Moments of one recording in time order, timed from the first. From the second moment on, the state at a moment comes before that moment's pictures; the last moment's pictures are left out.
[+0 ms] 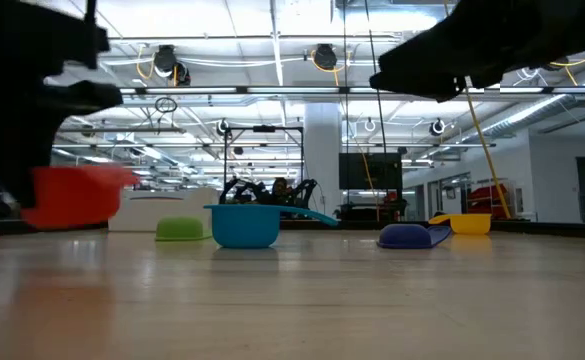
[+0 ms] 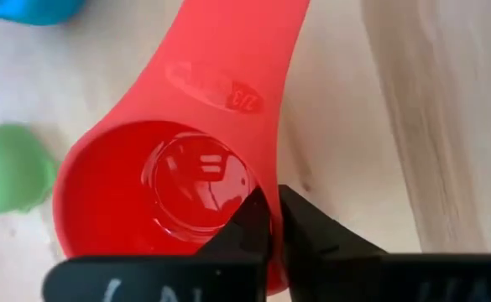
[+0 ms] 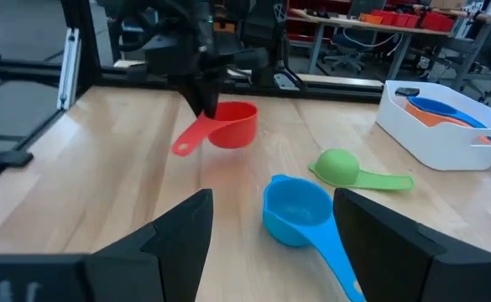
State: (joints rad) left arm -0.61 1.60 0.95 -0.80 -0.27 -0.27; right arm 0.48 1.44 0.48 0.70 0.57 0.09
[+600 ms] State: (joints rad) left arm -0.46 1.45 0.96 -0.47 -0.07 -0.48; right arm 0.51 1.80 0.82 0.79 0.63 -0.61
